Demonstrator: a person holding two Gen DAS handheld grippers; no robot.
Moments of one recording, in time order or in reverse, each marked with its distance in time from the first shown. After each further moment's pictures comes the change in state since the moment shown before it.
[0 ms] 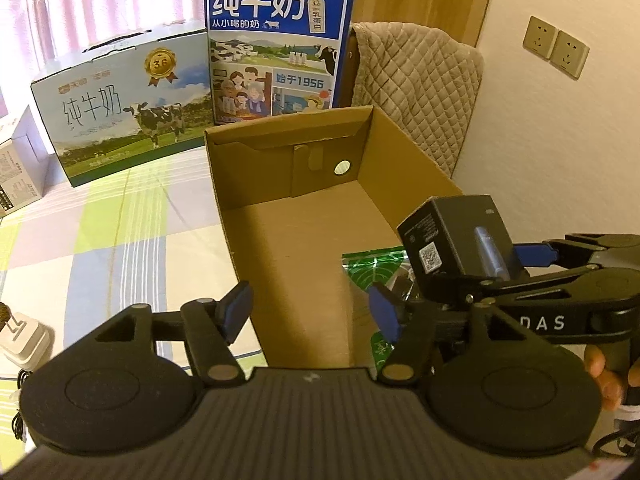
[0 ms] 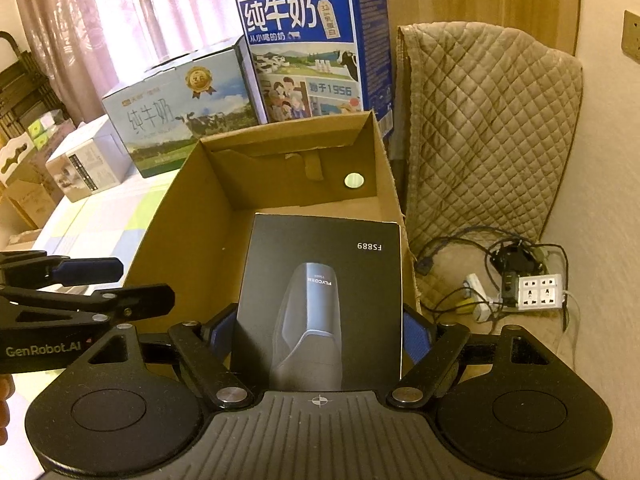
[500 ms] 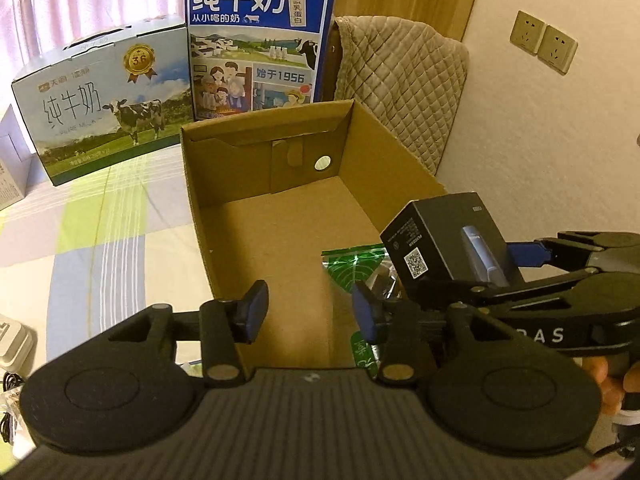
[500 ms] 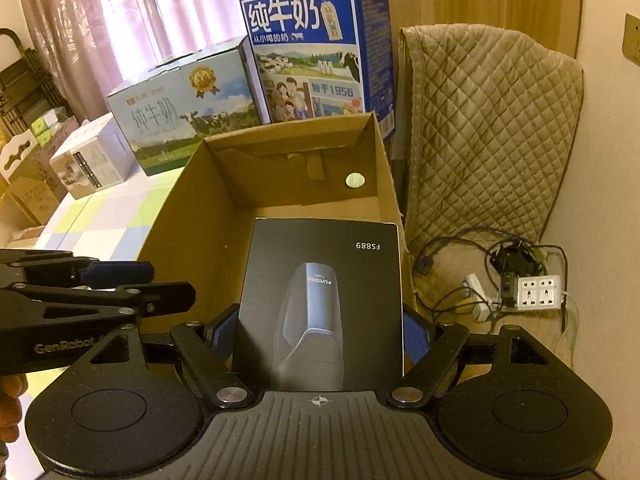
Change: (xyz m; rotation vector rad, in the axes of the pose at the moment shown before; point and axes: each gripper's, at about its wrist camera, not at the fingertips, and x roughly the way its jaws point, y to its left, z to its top) left arm 0.006 -0.011 0.001 0.010 0.013 -0.042; right arm -0.006 0.000 -0.003 -0.011 0.006 -0.002
